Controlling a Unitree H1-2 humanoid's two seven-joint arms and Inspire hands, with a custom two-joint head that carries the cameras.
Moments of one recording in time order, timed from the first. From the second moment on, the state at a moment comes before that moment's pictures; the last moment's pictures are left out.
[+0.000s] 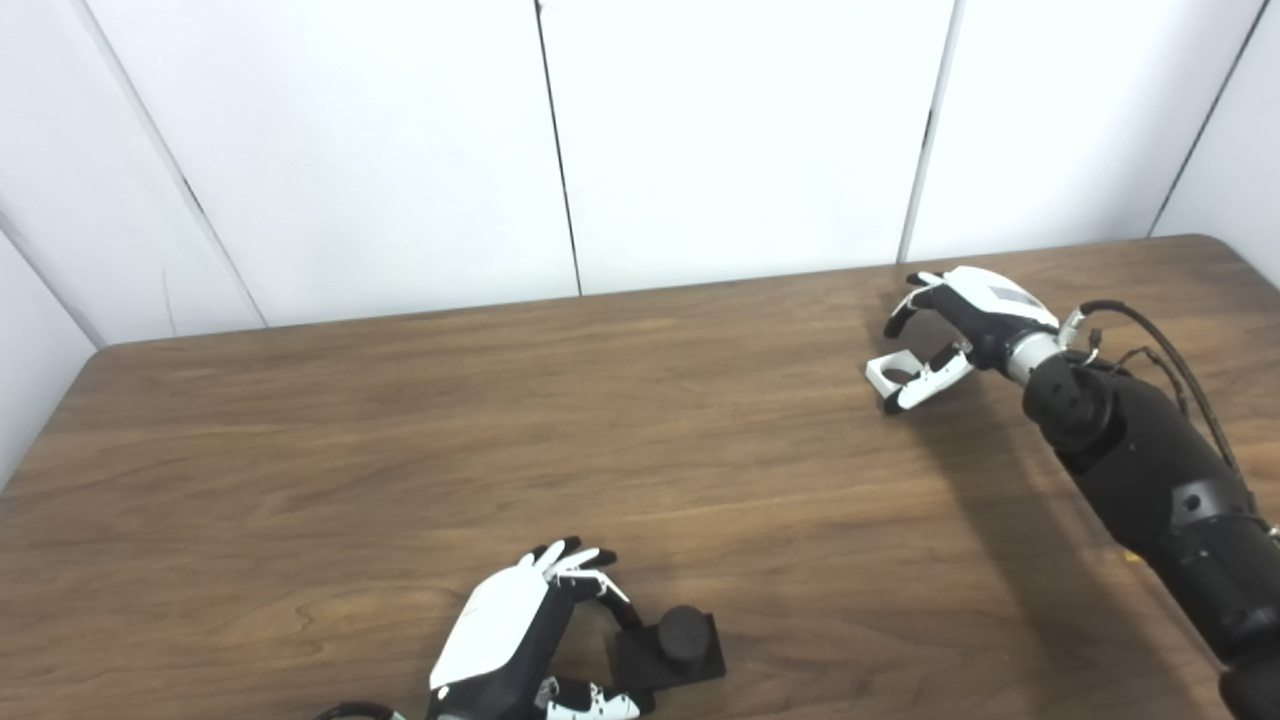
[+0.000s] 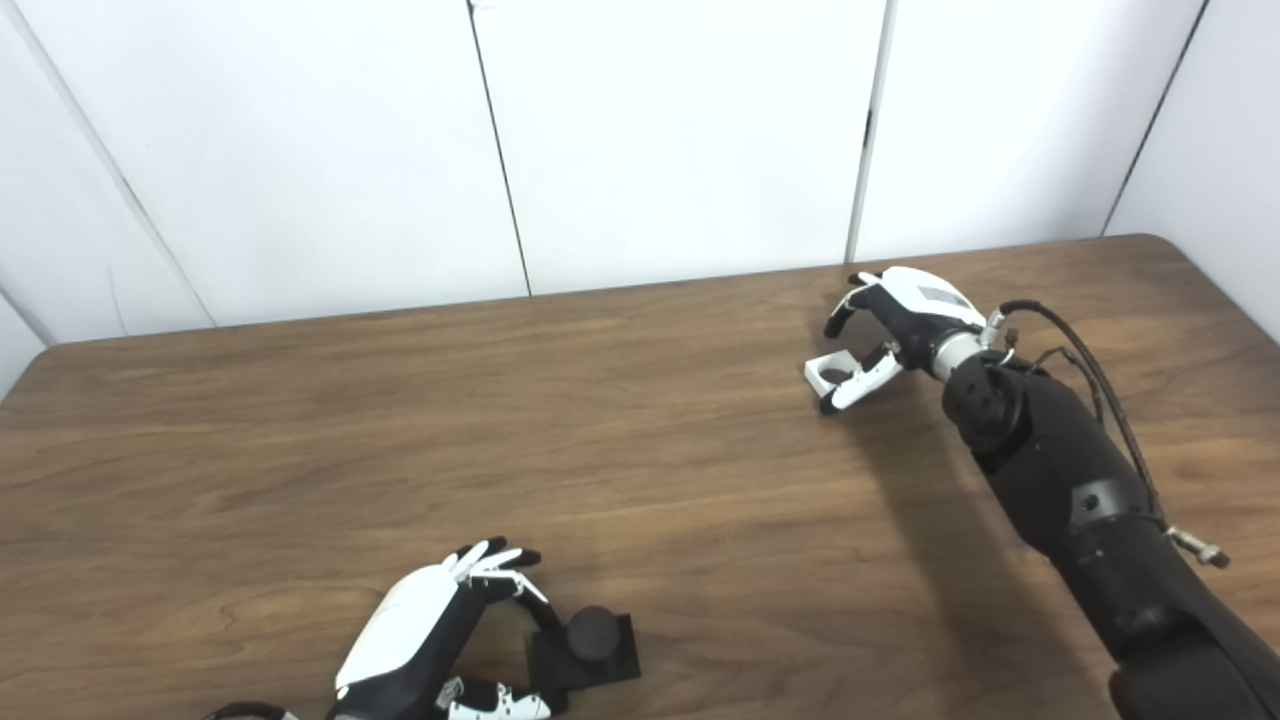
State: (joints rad) left arm 0.14 0.14 -0.38 -0.52 0.87 0.34 -0.37; right arm -0.64 -0.53 0.26 0.50 -0.63 0.12 0.19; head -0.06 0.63
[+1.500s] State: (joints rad) left arm 0.14 0.13 -0.38 -0.52 0.87 0.34 -0.37; right arm -0.53 -0.56 0.22 0.27 -0.59 0.10 0.20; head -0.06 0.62
